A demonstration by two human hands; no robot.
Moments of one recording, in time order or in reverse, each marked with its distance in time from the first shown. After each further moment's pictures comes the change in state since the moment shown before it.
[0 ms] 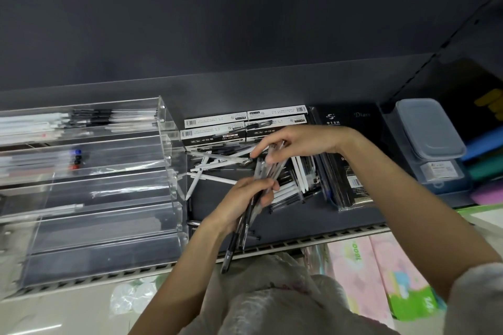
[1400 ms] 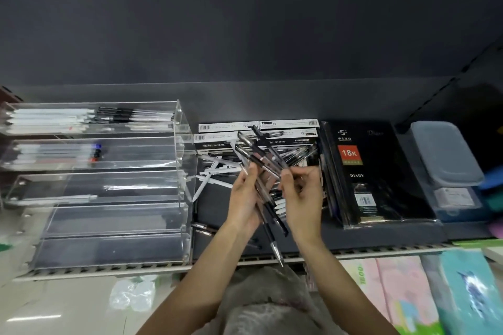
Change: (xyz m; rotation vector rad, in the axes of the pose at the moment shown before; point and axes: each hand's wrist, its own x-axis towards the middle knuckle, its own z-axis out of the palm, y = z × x) left_hand 0.018 -0.002 0.020 -0.732 0.437 0.206; right_hand 0.015 0.008 0.136 0.604 1.343 -0.140
